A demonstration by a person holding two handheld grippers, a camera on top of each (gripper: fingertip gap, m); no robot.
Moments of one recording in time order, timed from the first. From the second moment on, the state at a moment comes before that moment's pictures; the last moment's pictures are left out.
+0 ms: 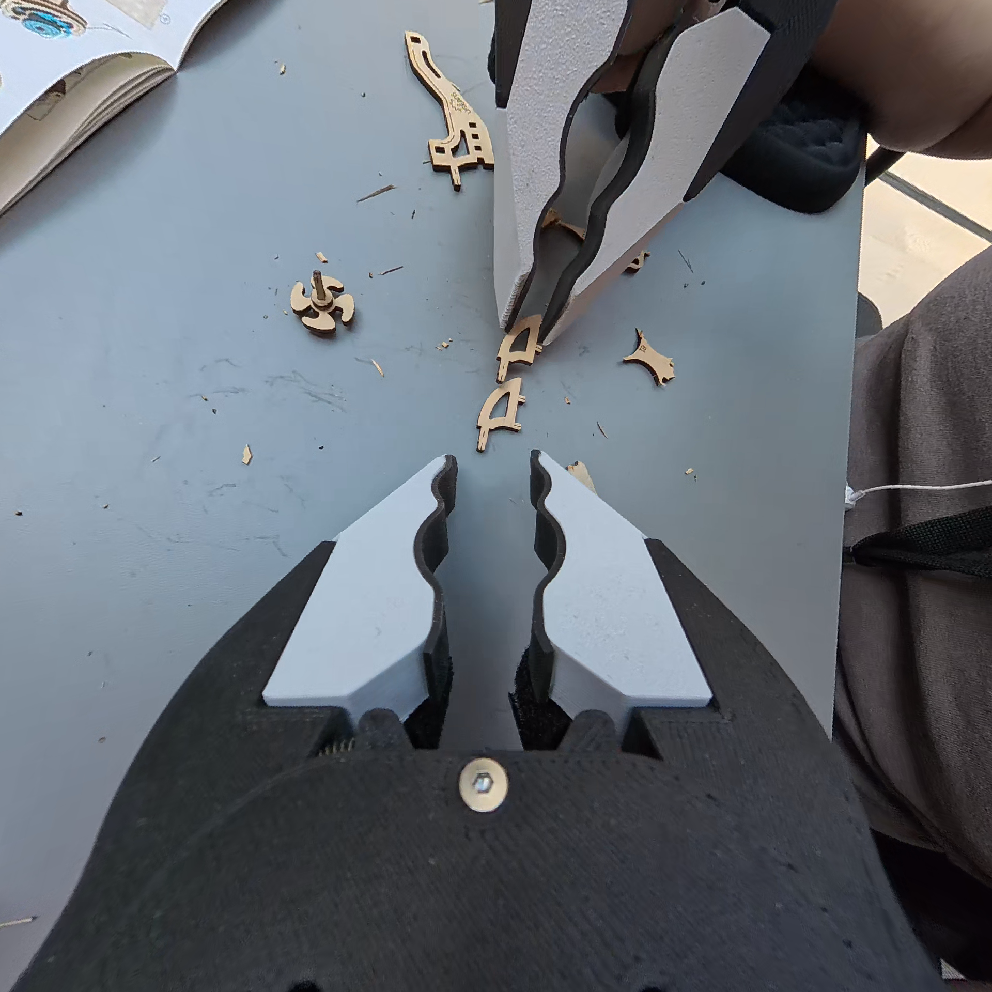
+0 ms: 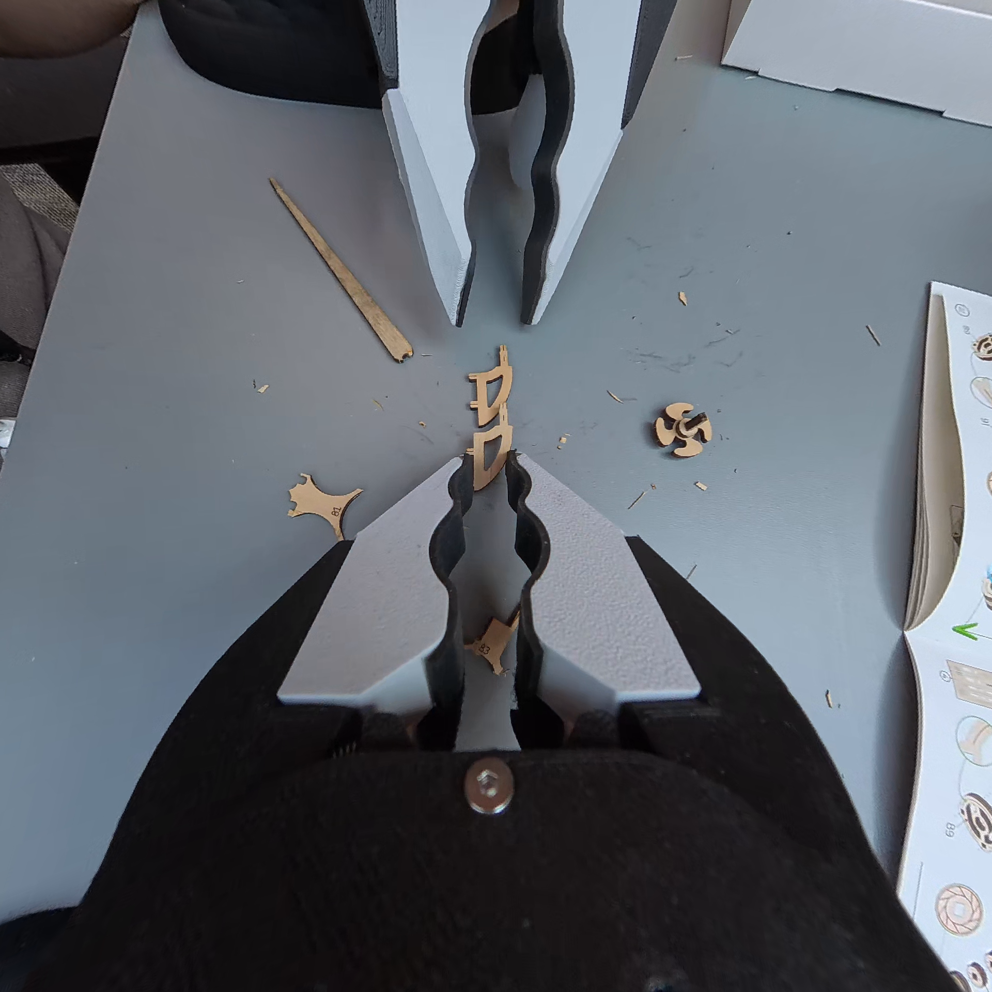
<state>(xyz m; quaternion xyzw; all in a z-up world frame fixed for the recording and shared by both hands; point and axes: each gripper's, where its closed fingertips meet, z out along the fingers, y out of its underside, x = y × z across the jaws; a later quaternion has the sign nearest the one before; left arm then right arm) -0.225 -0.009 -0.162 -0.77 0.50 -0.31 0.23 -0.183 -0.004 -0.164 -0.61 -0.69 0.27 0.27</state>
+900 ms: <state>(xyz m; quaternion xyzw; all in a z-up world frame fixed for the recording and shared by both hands) -0.227 -0.009 -0.164 -0.78 0.50 -0.31 0.23 -0.174 -0.006 -0.169 -0.63 -0.67 0.30 0.25</state>
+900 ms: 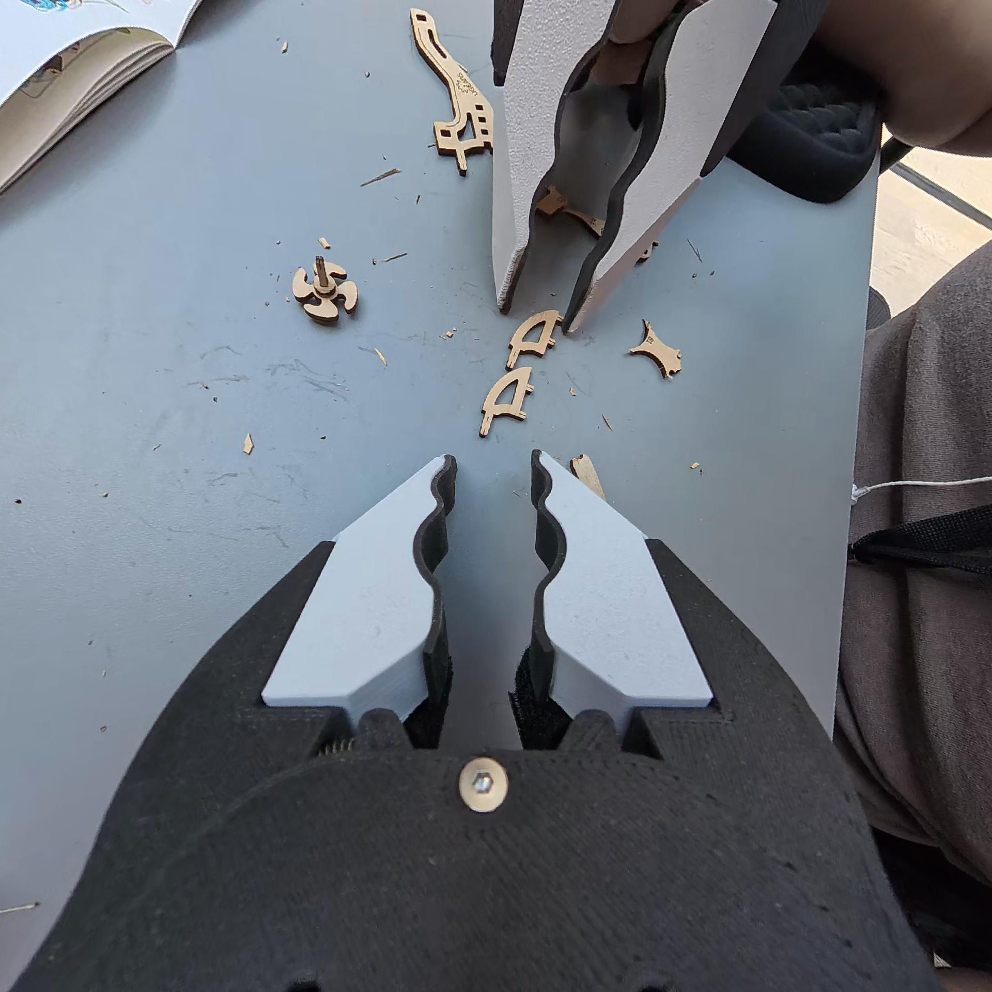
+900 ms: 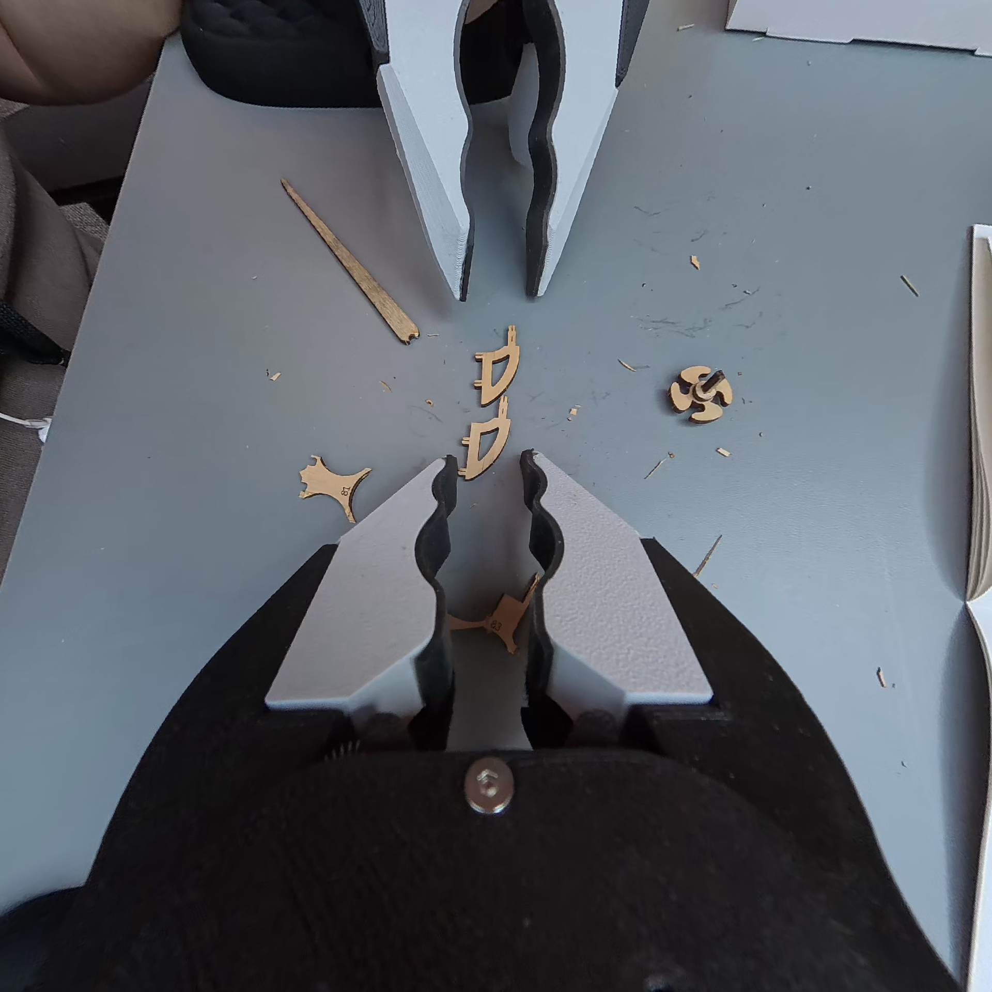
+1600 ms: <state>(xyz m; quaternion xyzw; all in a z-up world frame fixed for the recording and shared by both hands) -0.229 -0.006 -0.161 -0.78 0.49 -0.31 0.24 -0.175 -0.004 -0.169 -0.65 -0.66 0.28 0.26</state>
